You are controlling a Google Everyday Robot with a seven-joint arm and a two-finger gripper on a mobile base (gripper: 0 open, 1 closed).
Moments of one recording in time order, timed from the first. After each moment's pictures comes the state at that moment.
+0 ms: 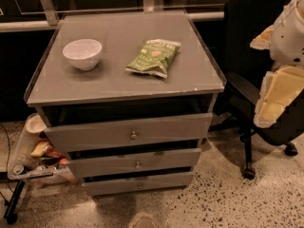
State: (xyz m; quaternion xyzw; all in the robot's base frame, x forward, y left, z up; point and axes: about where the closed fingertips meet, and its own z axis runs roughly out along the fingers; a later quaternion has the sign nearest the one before) arm 0.438 -0.216 0.977 -0.60 0.78 -0.04 0.16
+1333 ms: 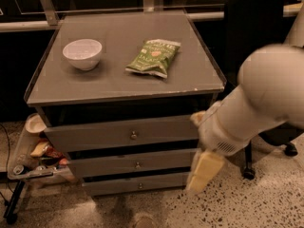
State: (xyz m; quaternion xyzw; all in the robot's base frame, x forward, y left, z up) arm 0.400 -0.113 0.813 -0.62 0.76 0.08 0.18
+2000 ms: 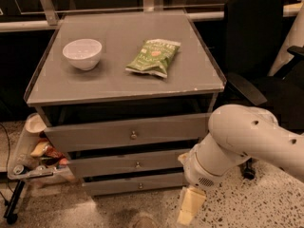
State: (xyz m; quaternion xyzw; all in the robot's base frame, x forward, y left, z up) arm 0.358 -0.090 0.683 -0.61 0.77 0.17 0.10
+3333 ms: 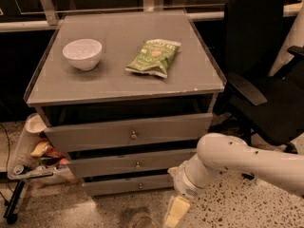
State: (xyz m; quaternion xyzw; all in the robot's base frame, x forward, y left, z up) arm 0.379 -0.067 0.576 -0.59 0.77 0.22 0.12
